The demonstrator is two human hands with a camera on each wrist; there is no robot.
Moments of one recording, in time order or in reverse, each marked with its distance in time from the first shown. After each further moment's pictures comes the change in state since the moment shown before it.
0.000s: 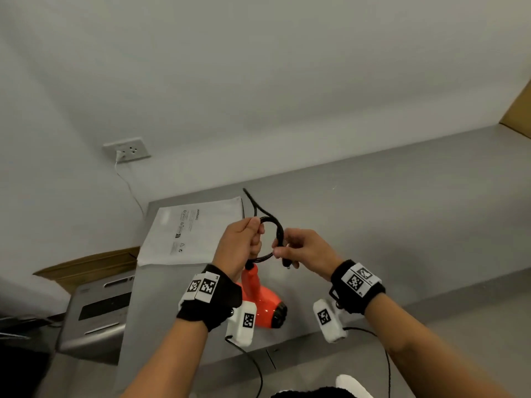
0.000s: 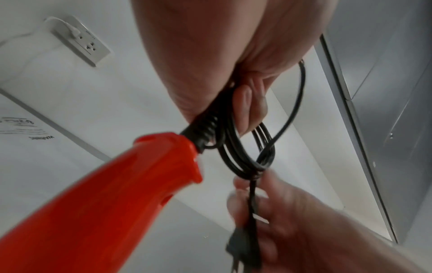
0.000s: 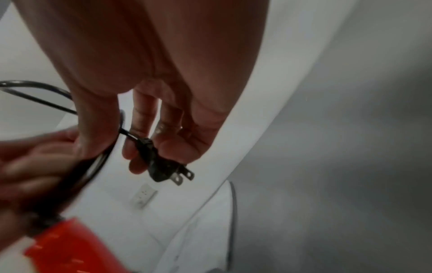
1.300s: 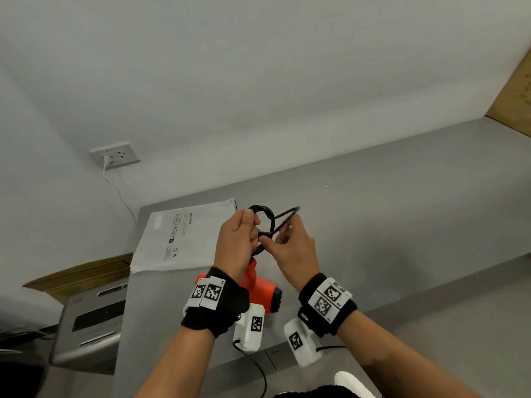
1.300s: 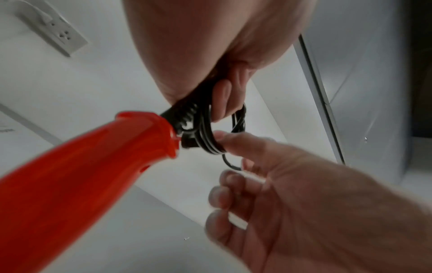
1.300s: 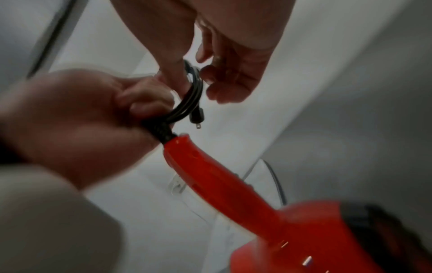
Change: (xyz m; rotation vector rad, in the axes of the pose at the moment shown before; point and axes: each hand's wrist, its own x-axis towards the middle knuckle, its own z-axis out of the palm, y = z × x) left_hand 0.000 0.010 0.019 0.034 0.126 0.116; right_hand 0.001 -0.015 0.049 -0.099 0.607 -0.011
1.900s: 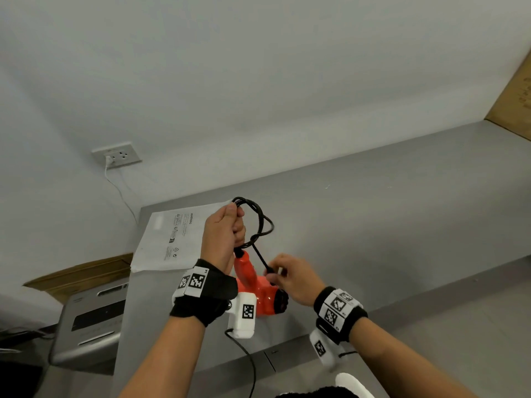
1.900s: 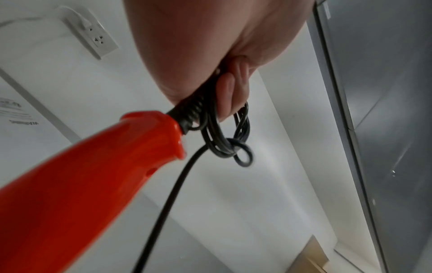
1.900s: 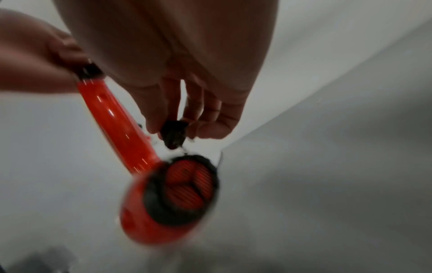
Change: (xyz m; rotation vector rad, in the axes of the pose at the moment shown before) left_hand 0.017 0.003 -0.021 -0.240 0.028 -0.063; right_hand -0.008 0.058 -0.011 -0.337 -0.505 -0.097
